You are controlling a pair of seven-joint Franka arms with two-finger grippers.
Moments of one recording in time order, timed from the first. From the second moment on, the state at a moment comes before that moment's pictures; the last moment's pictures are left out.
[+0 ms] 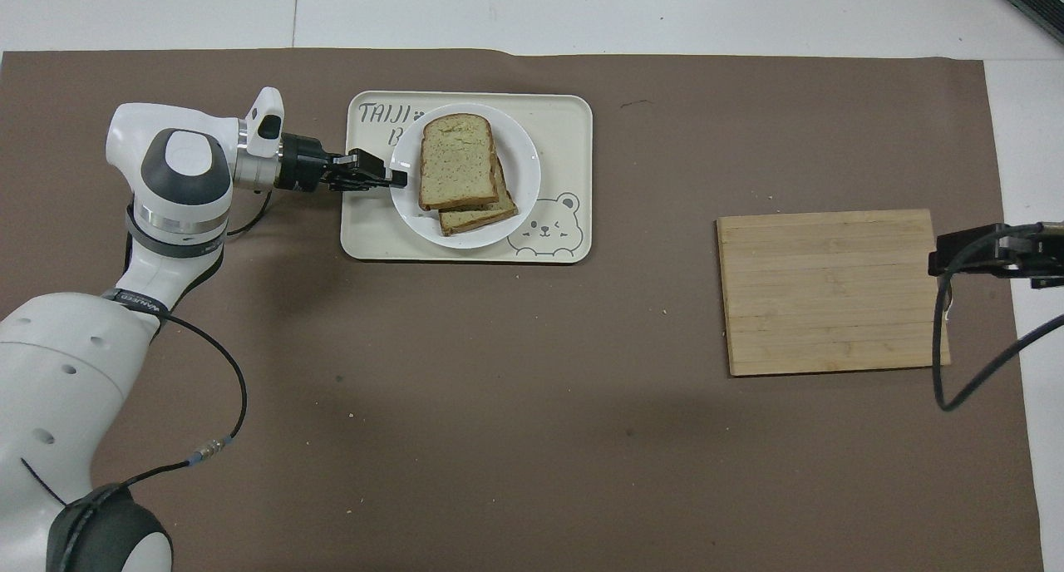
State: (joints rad) left arm -0.07 0.76 -0.01 -1.39 -1.12 1.89 0.51; right arm 0.05 -0.10 -0.05 -1.64 -0.03 1.57 0.15
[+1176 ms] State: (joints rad) left arm -0.06 0.39 0.00 -1.40 -0.33 1.86 -0.10; right arm 0.05 -0.10 -0.05 -1.64 -0.03 1.57 0.15
